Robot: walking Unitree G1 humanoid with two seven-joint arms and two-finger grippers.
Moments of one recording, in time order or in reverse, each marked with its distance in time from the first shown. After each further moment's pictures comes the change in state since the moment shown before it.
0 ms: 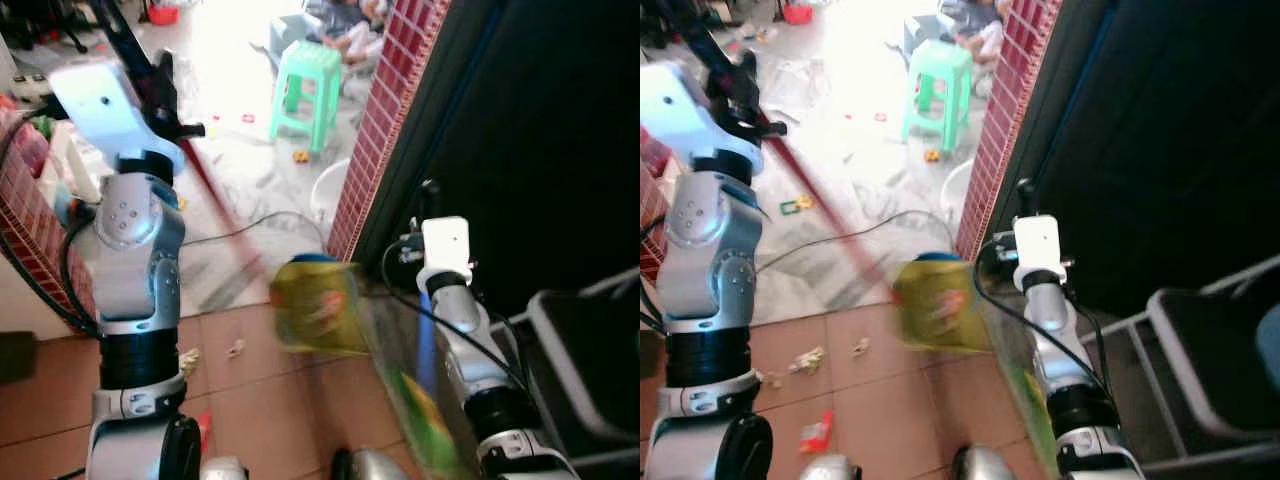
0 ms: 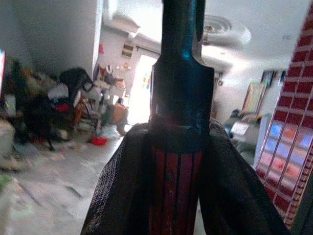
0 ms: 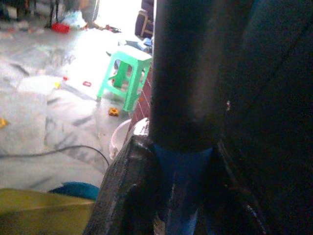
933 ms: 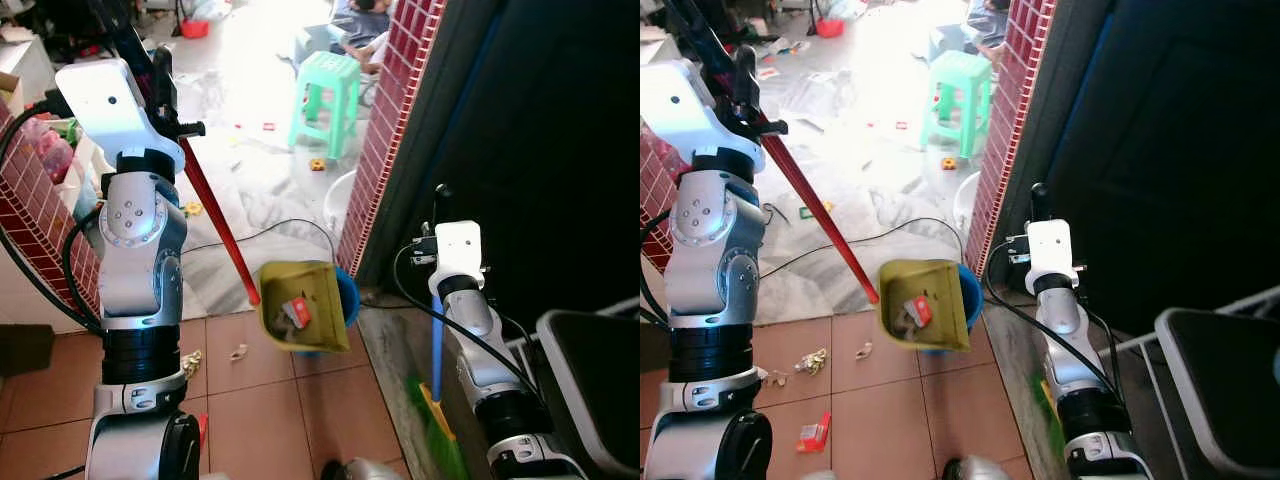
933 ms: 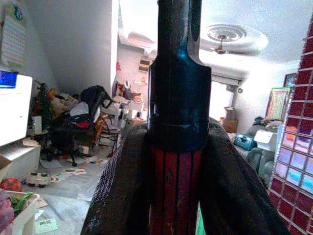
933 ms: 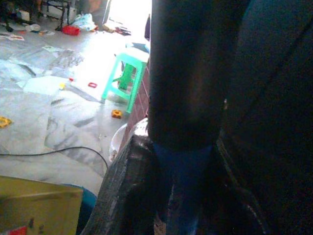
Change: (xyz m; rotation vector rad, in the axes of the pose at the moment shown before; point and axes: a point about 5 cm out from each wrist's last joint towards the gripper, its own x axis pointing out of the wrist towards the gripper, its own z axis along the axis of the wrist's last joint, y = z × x) left arm 0.004 0.001 0.001 0.020 -0.034 0.007; right arm -0.003 -0.011 -0.006 -0.025 0.022 -0.021
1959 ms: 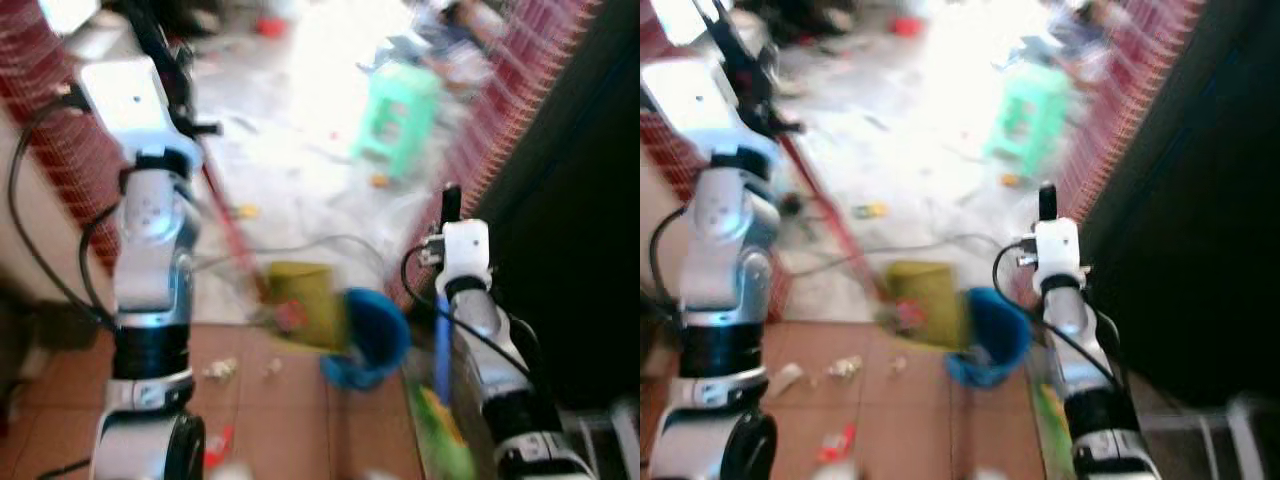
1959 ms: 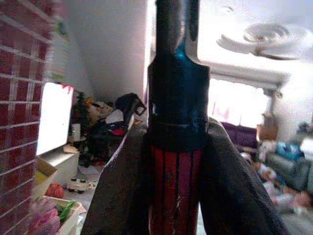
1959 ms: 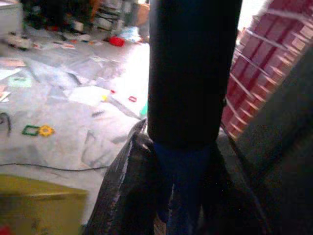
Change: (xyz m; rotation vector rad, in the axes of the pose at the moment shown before) left arm 0.002 -0.011 -0.001 -0.014 -0.009 -0.034; right arm 0.000 -0.001 -0.003 -0.012 0.013 0.012
